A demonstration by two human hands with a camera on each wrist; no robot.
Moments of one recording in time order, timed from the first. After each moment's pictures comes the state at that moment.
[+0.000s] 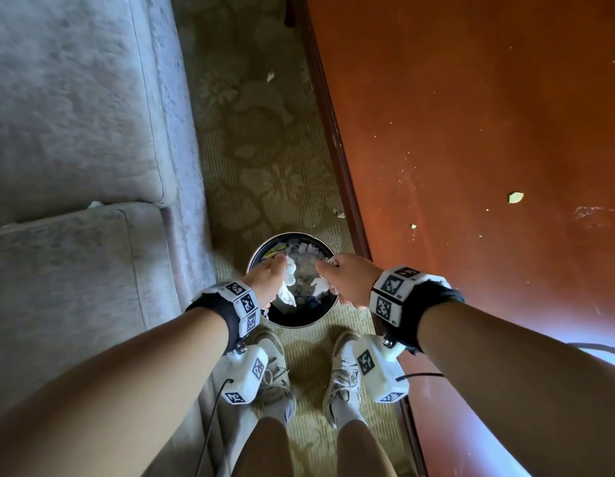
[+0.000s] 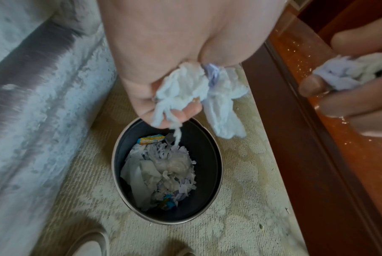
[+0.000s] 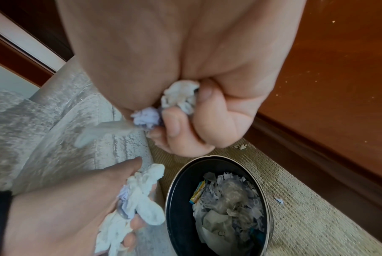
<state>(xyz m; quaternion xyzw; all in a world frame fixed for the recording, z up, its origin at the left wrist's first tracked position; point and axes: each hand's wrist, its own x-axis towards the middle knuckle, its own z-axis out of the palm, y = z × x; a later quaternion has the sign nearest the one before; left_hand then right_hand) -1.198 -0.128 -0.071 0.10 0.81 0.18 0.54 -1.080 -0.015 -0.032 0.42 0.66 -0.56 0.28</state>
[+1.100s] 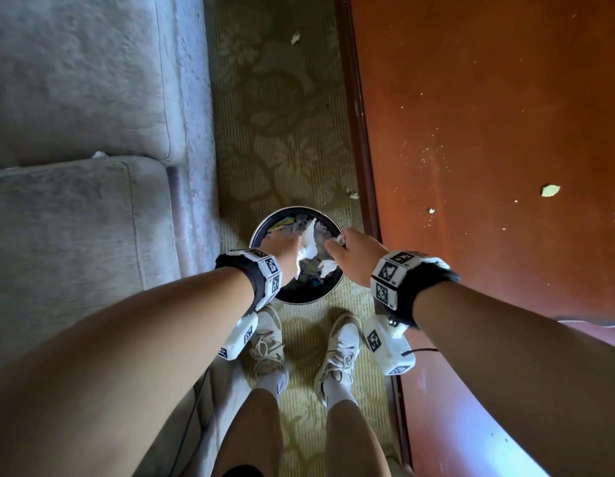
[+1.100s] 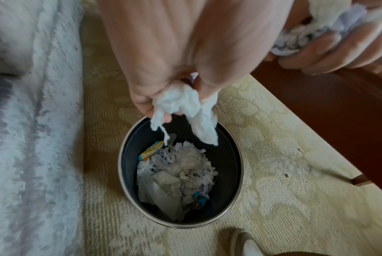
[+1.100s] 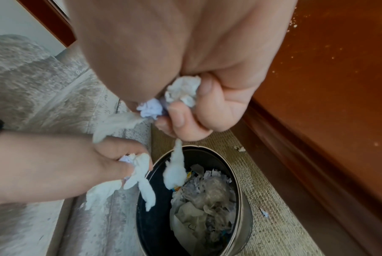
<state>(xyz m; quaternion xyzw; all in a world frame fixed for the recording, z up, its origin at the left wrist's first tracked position) -1.183 -0.118 -0.114 0.38 0.82 -0.13 0.41 -1.073 -0.006 -0.072 0.35 0.77 -0.43 0.30</state>
